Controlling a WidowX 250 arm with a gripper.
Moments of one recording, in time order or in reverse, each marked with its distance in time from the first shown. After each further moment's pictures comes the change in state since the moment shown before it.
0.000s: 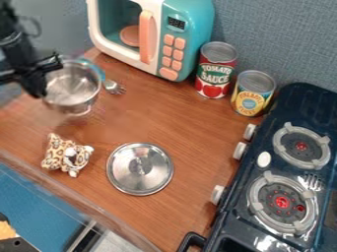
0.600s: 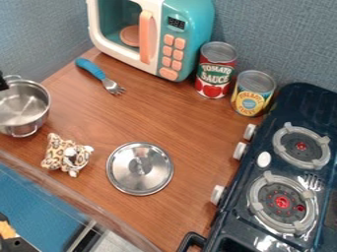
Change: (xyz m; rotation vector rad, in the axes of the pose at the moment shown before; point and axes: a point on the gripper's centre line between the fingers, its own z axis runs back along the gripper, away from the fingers) arm -0.011 0.077 -0.001 0.032 0.025 0.004
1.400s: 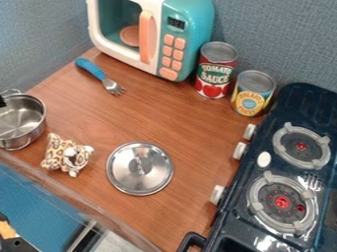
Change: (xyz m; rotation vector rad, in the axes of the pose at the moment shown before) arm -0.010 0.011 -0.019 0.047 0.056 -0.038
